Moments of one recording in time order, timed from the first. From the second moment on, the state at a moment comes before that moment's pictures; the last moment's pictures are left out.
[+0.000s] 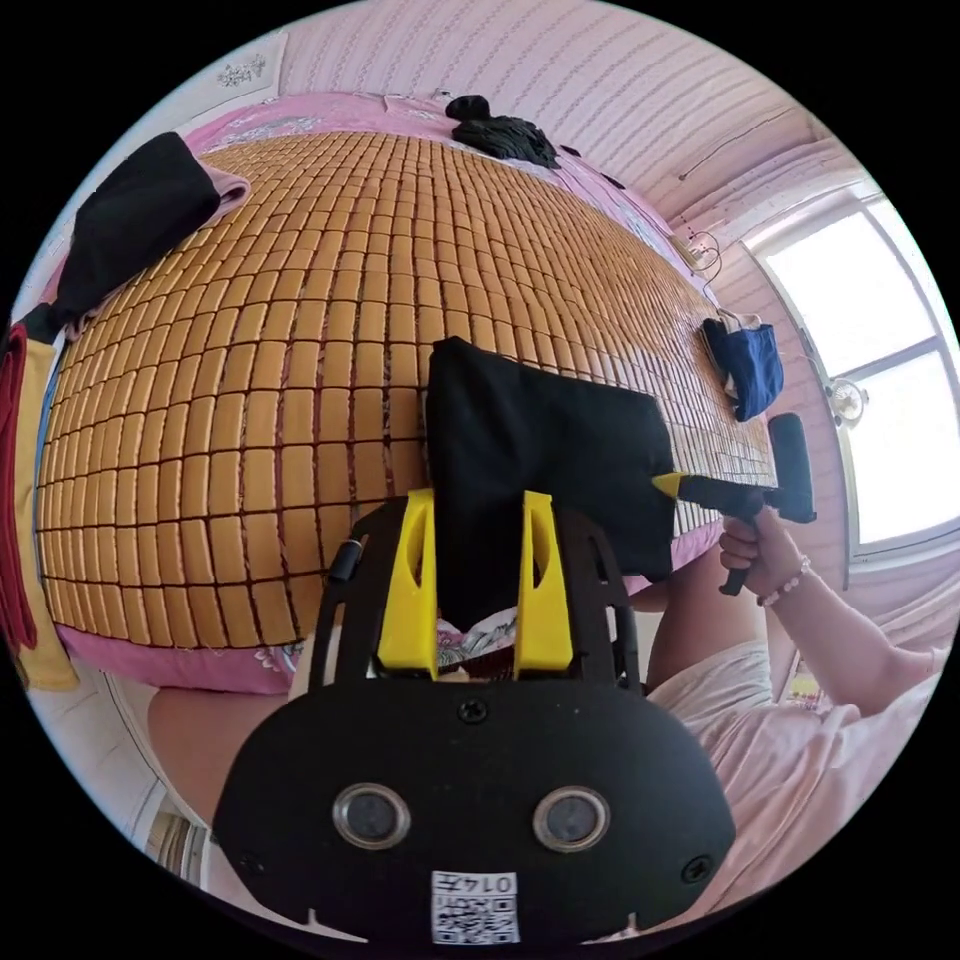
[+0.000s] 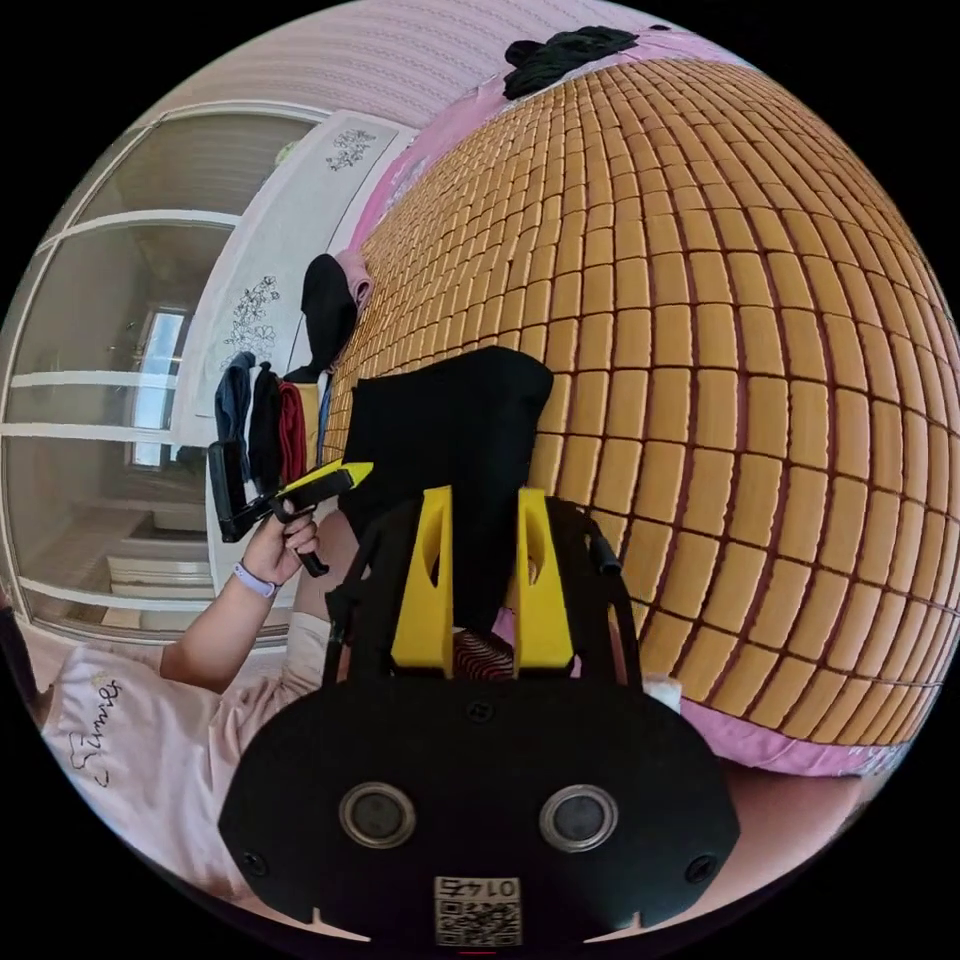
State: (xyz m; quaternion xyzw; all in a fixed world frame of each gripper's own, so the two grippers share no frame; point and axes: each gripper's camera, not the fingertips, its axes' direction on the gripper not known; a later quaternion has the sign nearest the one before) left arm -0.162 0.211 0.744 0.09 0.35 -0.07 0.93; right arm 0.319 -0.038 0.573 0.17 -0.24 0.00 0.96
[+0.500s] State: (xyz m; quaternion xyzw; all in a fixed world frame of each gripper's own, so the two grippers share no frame) left arm -0.258 0.316 0.713 0.31 0.41 -0.35 0.79; right arm -0.077 -0.041 0.448 0.09 0.14 -0.66 0.73
